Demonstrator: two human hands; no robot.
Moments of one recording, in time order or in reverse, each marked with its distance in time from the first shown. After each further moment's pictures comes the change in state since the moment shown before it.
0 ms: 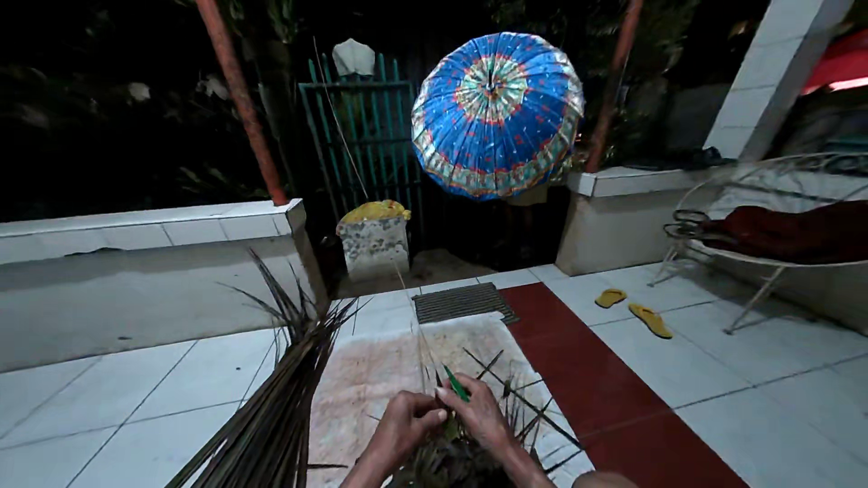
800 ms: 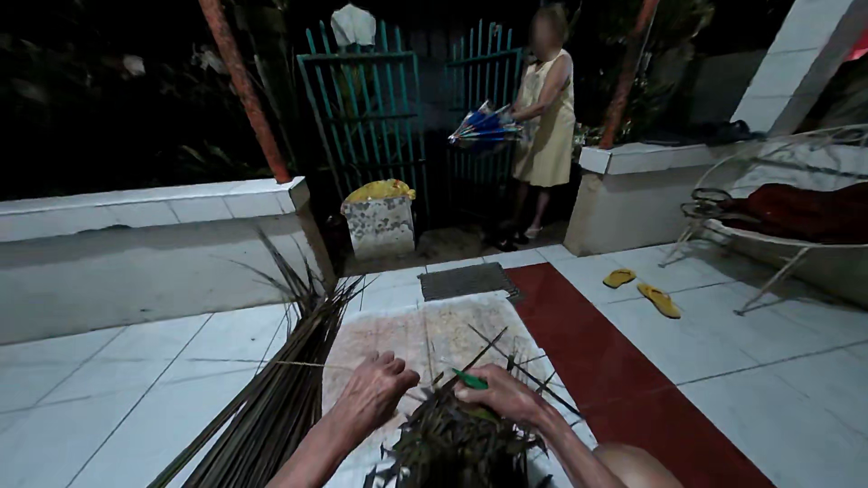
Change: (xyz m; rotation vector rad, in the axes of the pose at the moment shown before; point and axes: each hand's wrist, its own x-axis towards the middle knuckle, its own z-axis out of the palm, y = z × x) left_hand -0.024 -0.006 -0.054 1.099 0.117 0.551; right_hand -0.006 0.005 -0.044 -0.176 -0.478 0.046
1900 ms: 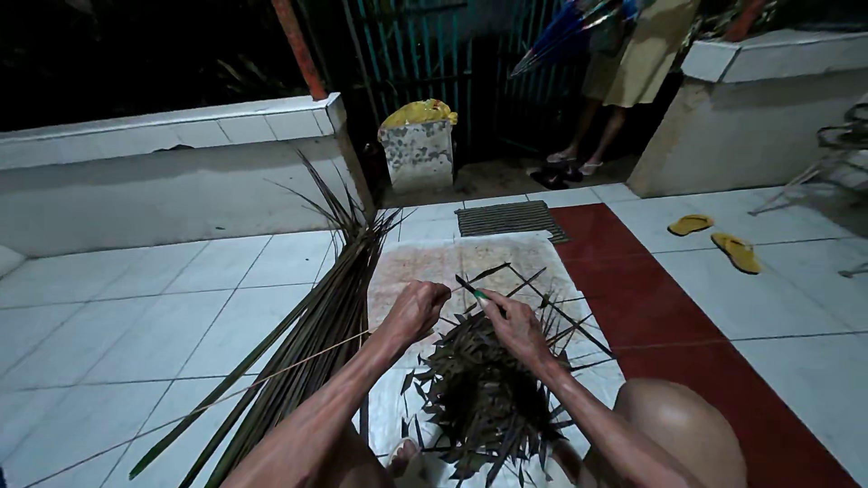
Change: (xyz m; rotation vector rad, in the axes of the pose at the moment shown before) left_hand 0.001 0.006 -0.001 -0.406 -0.185 -0.482; right_hand 0.019 -0.008 0.069 -0.235 0.434 0.058
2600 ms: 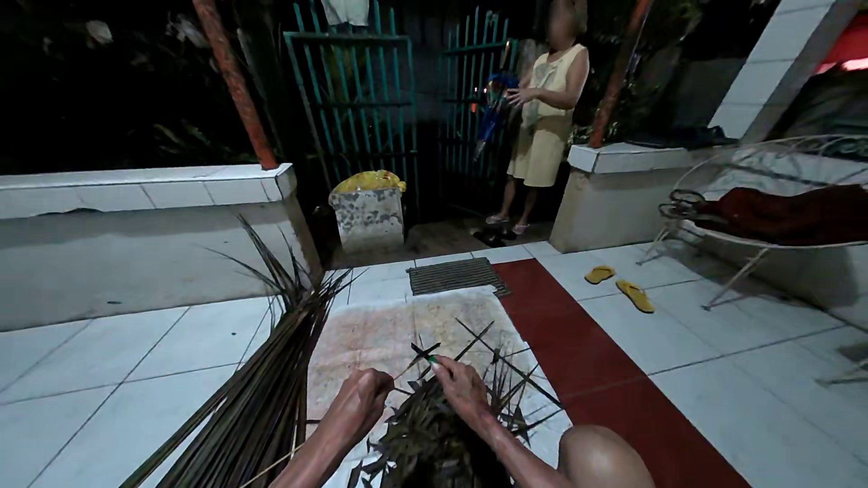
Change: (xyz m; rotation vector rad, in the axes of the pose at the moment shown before) left_hand -0.021 0.010 0.001 -0.016 -0.098 -0.092; right_hand 0.015 0.030 0.015 -0.009 -0.015 0.142
